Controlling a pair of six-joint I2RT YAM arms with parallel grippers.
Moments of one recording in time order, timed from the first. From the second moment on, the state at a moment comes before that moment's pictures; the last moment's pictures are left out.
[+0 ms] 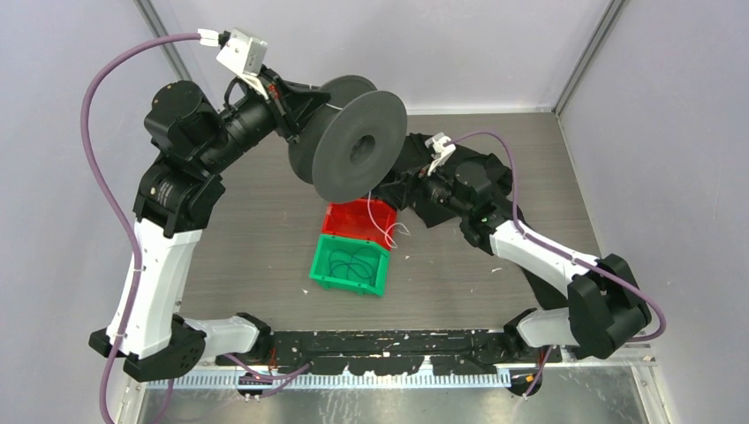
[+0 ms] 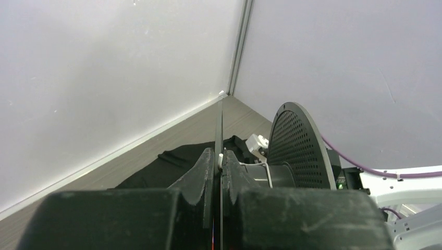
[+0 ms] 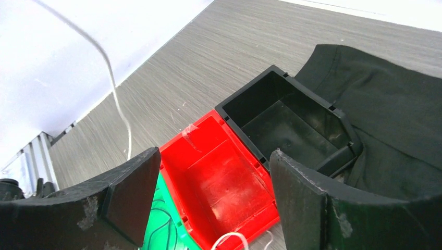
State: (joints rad) left arm -0.50 1.23 1.92 -0.55 0.29 -0.16; right arm 0.55 1.32 0.79 0.45 -0.32 0.30
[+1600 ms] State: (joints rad) left arm -0.51 1.22 1.72 -0.37 -0.41 -0.27; right arm 0.83 1.21 0.88 0.05 -0.33 0.22
